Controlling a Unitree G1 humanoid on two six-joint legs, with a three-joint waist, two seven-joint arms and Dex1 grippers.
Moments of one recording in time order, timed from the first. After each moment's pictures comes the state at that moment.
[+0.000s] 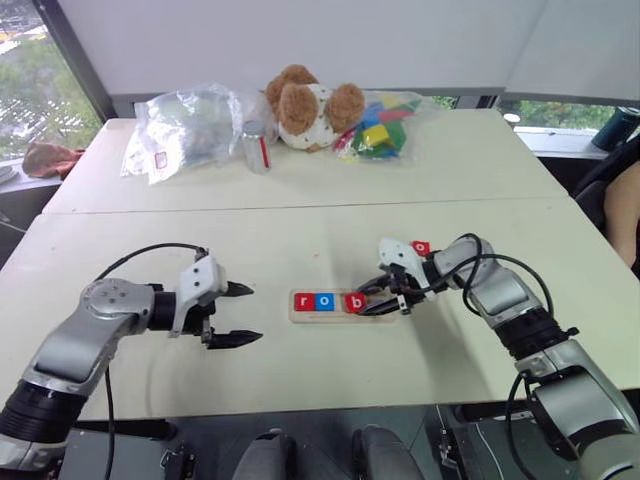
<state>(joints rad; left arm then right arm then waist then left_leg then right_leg) -0.24 0.86 -0.05 -0.20 -0.38 0.45 -1.16 -0.70 -0.61 0.36 0.31 0.06 0.24 1.37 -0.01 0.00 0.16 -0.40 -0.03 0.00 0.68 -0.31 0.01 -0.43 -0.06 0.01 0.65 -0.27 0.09</state>
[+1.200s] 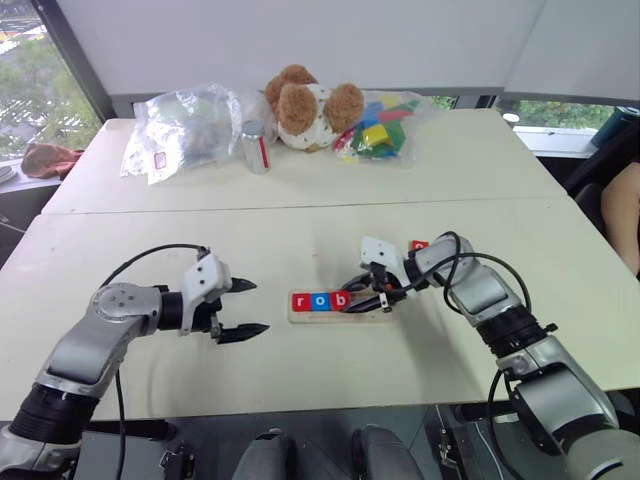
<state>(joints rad) -0.24 0.80 -0.06 -0.16 -0.37 0.41 -1.09 -0.72 -0.53 0.38 0.27 0.02 0.30 1.33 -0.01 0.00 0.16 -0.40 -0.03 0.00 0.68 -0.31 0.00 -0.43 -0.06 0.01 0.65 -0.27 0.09</state>
